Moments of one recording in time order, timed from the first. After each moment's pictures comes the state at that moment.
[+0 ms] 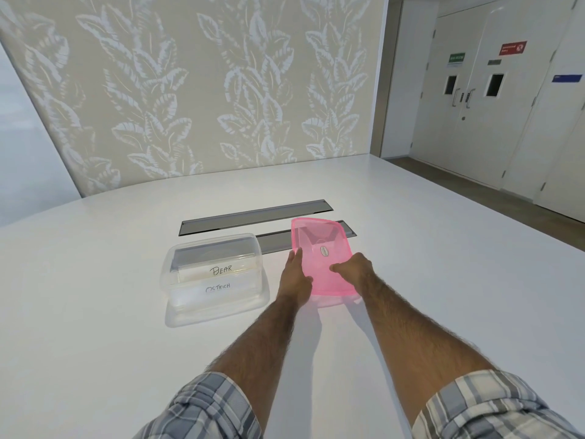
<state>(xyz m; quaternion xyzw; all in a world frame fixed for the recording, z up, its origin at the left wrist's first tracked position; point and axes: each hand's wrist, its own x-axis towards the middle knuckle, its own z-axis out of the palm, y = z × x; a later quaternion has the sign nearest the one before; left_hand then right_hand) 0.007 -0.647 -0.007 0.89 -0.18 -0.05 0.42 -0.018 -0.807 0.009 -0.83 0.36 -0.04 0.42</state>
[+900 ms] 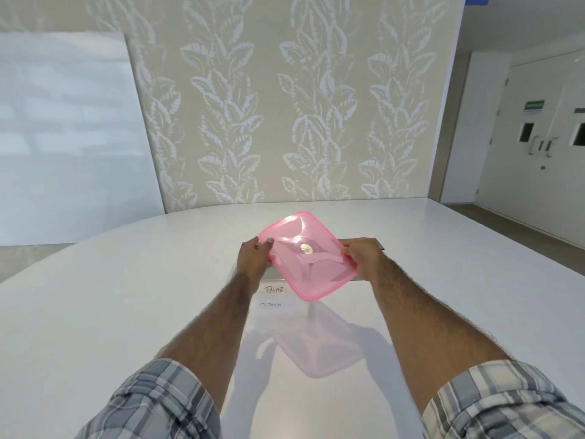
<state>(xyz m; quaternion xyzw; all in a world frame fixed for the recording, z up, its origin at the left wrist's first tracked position) 0.031 -0.477 0.117 0.69 -0.01 0.06 0.72 0.038 -0.727 0.118 -0.73 0.18 -0.06 0.66</state>
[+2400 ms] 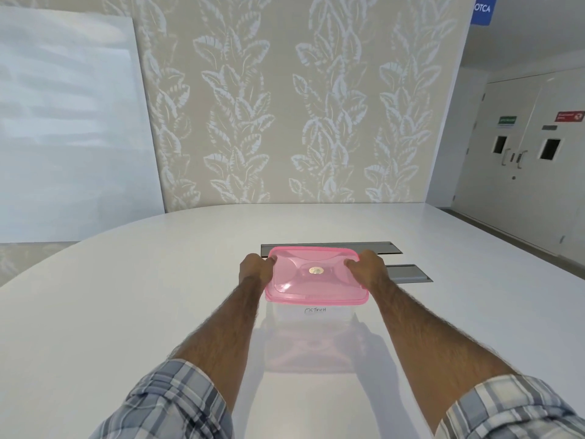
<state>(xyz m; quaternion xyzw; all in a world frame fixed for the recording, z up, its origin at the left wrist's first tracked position) 0.098 -0.346 0.084 0.85 0.05 0.03 0.52 0.038 -0.604 0.105 -0.91 0.22 -0.14 0.33</state>
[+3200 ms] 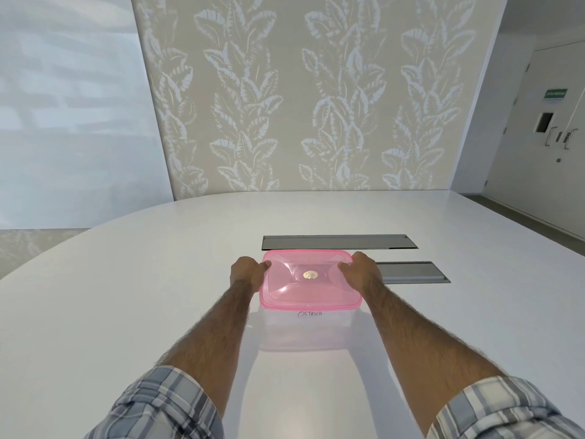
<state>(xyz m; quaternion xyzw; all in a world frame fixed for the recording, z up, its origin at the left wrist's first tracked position) 0.134 -0.362 0.053 0.87 0.10 0.03 0.48 0.096 -0.625 0.064 -0.93 0.19 -0.11 0.29</state>
